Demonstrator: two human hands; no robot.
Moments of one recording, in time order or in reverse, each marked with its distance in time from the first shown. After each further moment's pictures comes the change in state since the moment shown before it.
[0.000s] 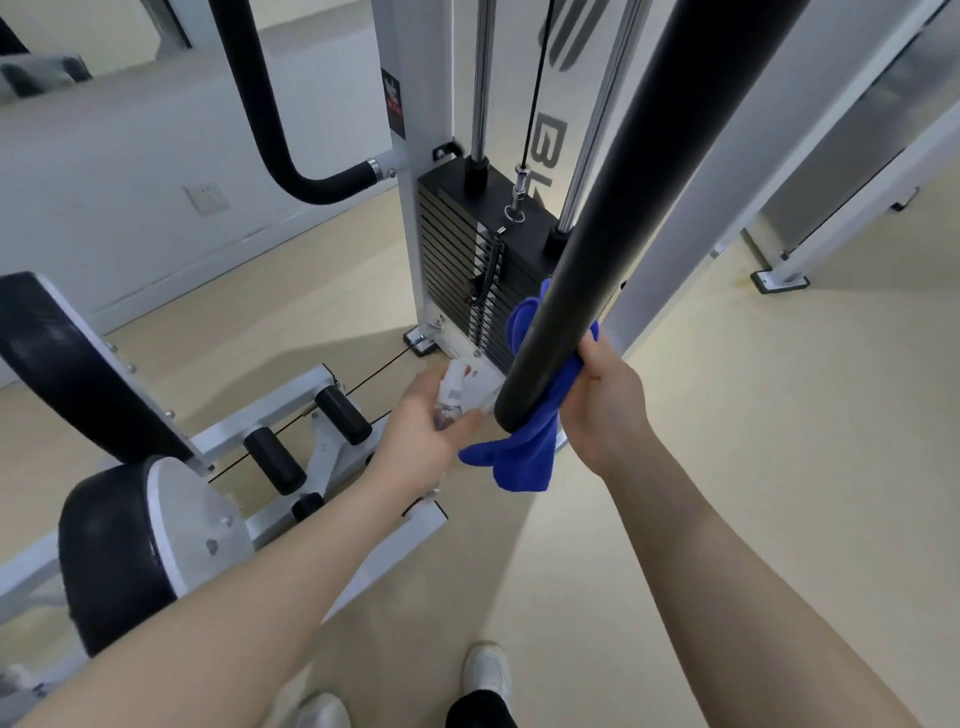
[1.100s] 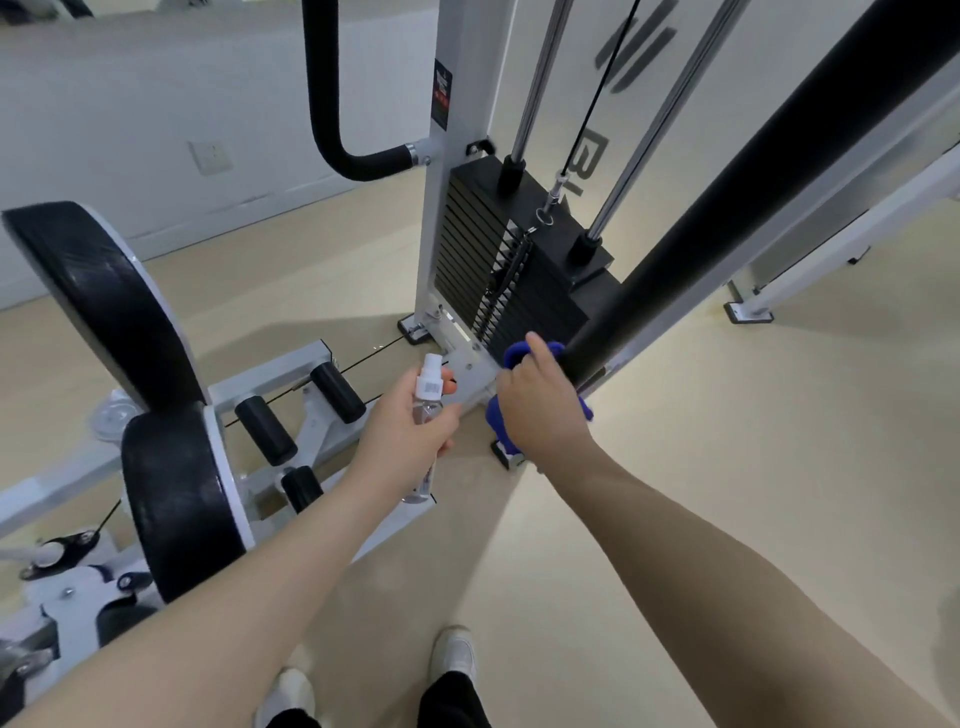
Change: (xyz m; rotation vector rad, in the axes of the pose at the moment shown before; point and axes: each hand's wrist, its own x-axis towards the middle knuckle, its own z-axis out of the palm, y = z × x) left_hand -0.038 -0.020 -0.053 -0.251 0.067 -0.074; right_hand -0.013 0.050 0.065 -2.889 -0.246 -0.560
